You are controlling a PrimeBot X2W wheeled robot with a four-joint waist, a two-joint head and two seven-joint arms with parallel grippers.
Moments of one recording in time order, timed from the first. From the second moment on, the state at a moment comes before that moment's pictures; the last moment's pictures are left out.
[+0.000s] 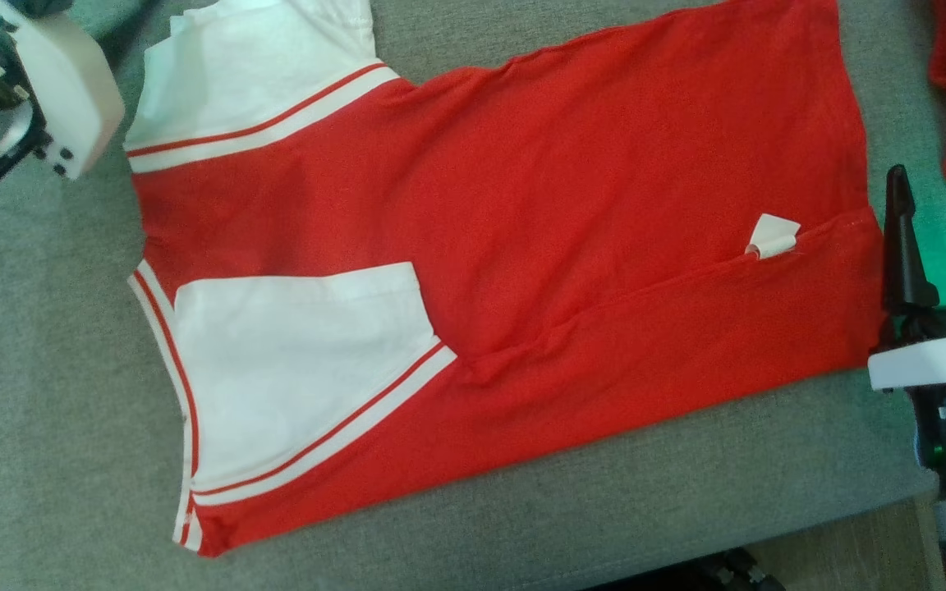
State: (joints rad) left arm -1.37 0.76 -1.33 0.44 -0.74 -0.13 0.18; right arm -0.22 -0.25 -0.03 0.13 0.31 0.13 -0.18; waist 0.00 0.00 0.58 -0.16
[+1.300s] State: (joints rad) left arm -1.31 0.88 -1.30 0.21 -0.97 -0.13 0.49; right arm -0.22 -0.23 -0.03 0.19 0.32 0.13 -0.22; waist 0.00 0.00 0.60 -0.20
